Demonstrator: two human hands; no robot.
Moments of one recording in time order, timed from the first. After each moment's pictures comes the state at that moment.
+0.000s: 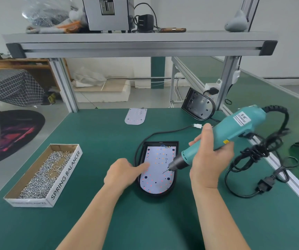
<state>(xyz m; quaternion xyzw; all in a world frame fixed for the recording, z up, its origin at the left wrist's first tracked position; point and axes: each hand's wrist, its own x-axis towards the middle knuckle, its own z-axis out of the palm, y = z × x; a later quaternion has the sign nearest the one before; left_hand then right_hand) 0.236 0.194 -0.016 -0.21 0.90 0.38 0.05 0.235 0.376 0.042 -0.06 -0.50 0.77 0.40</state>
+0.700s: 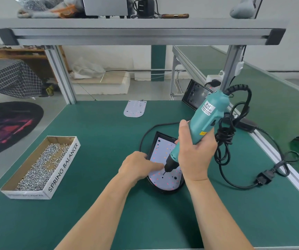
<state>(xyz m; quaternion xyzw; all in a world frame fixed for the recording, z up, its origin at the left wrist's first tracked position) 0.225 0.226 -0.020 -0.14 0.88 0.44 0.12 0.221 0.367 0.019 0.01 -0.65 0.65 0.39</state>
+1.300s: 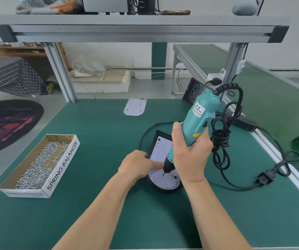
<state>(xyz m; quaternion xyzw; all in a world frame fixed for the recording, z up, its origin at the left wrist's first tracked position) 0.224 0.226 -0.022 -0.14 0.87 0.46 0.12 0.229 0.361 0.019 0.06 -0.68 0.61 0.41</state>
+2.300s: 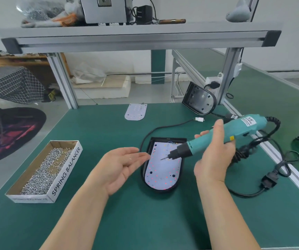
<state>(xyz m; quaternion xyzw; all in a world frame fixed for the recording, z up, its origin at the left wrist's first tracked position) 0.264 0.184 0.023 -0.15 0.47 0.86 0.09 0.225 0.393 0.033 -0.15 -0.43 0.83 0.31</state>
